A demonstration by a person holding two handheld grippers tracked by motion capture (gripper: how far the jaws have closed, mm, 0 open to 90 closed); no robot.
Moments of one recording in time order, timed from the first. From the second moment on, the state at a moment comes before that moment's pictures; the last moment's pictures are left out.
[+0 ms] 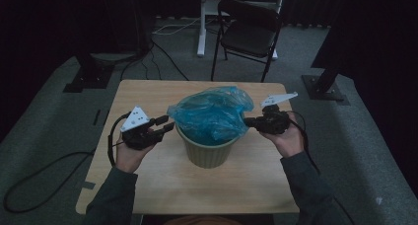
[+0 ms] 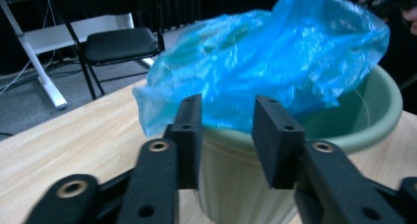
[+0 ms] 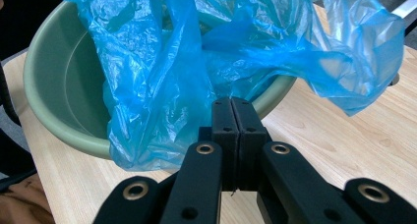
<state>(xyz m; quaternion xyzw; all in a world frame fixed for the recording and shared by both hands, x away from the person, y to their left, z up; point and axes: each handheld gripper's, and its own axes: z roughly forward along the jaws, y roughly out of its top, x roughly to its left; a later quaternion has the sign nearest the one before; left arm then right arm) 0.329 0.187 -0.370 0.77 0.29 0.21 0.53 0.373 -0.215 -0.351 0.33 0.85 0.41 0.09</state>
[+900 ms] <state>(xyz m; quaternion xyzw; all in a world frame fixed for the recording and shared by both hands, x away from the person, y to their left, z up) 0.325 0.185 -0.402 0.77 0.30 0.16 0.53 0.361 -0.223 -0.364 0.33 0.85 0.42 0.06</state>
